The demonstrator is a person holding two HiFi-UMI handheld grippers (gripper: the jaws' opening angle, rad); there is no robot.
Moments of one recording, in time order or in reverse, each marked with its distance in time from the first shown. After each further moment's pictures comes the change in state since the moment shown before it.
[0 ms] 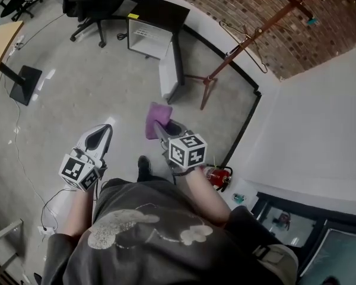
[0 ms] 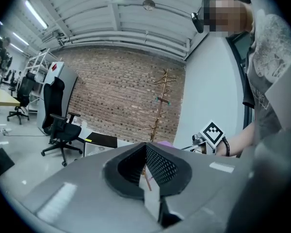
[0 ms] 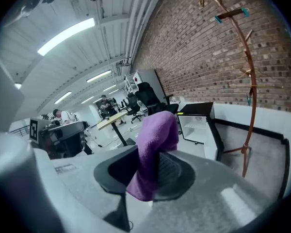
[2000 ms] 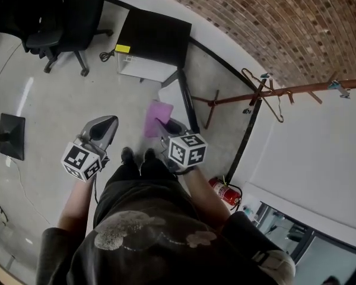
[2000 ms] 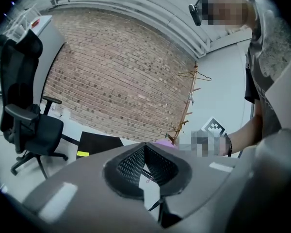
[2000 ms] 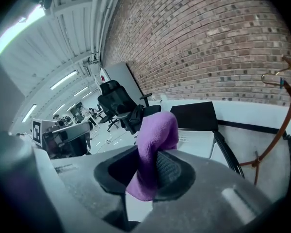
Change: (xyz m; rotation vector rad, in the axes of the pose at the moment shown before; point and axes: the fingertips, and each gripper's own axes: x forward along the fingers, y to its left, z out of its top) left arm 0.315 0.353 0.082 -0.073 0.165 -0.260; right arm 0.333 -0.156 0.224 0.193 0.044 -0.209
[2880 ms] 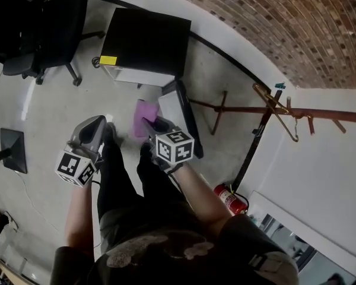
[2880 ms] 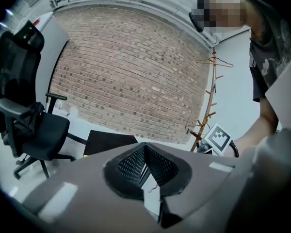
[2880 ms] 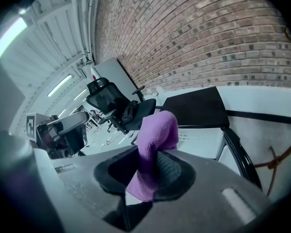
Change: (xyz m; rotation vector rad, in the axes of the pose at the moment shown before) left arm 0.114 0.097 -0.017 0.018 0.034 0.127; right arm 0.126 -0.098 0.008 0.081 0.055 0.066
